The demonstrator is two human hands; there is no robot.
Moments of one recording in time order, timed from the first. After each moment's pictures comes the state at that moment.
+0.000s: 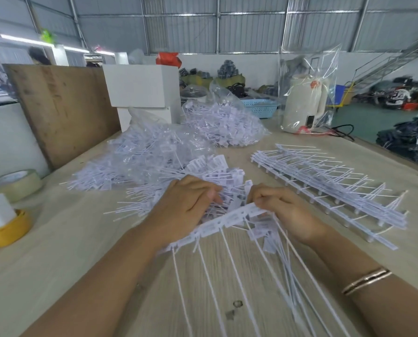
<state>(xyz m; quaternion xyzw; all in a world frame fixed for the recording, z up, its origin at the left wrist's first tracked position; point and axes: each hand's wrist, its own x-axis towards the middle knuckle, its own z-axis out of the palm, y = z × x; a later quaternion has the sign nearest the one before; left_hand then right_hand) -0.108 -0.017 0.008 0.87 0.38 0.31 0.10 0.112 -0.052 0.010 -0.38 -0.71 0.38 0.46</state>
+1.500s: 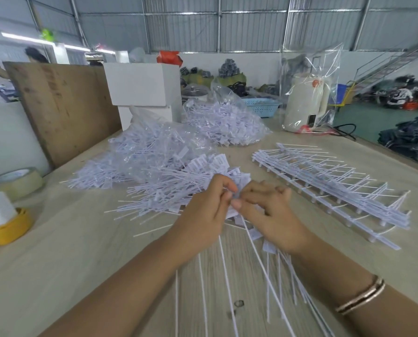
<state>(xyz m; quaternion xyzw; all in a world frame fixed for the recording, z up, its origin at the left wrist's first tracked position) -0.074 -0.044 0.004 0.83 0.34 0.40 0.17 0.083 -0.063 0.008 -0.49 -0.76 0.11 0.42</state>
